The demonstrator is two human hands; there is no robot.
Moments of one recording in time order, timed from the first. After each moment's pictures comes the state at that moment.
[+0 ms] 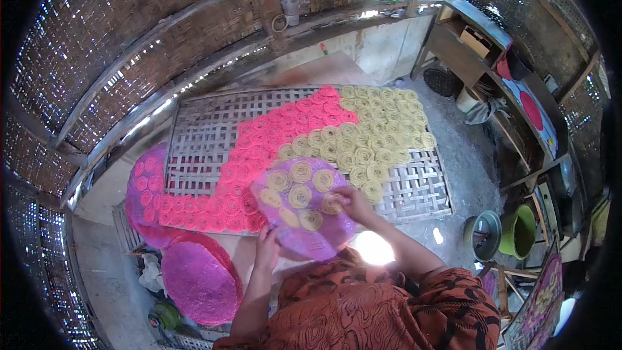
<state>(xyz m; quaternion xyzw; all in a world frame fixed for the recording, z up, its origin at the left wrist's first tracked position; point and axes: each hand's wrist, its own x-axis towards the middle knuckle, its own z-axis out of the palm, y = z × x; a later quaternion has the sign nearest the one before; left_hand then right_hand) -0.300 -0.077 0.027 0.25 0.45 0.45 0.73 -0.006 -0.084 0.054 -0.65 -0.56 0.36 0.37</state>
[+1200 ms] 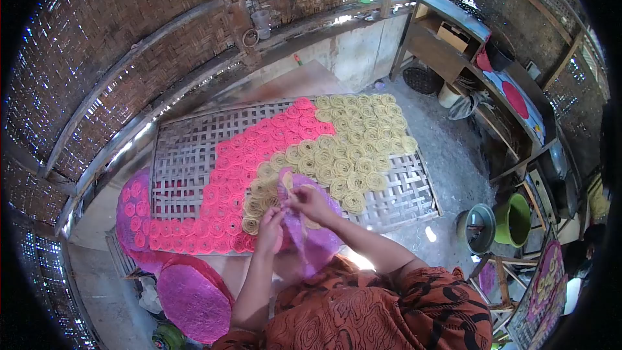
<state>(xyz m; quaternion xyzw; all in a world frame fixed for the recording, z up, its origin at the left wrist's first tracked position) -0.200 -0.014 0.073 0.33 0.36 0.39 0.78 -0.037 -0.031 0.084 -0.57 -0.51 0.40 0.50</state>
